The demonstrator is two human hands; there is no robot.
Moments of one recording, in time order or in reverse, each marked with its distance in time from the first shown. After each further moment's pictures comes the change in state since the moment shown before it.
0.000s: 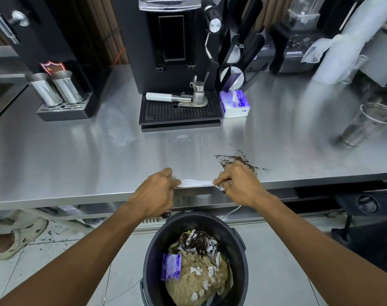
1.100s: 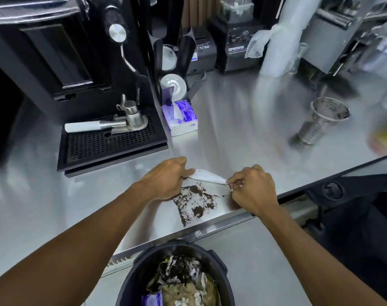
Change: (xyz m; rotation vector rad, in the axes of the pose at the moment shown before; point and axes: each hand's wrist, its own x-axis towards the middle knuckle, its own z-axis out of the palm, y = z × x) left_hand 0.232 0.050 0.040 0.044 -0.158 0.416; right_hand 0.015 0.120 -0.061 -0.073 0.286 0.482
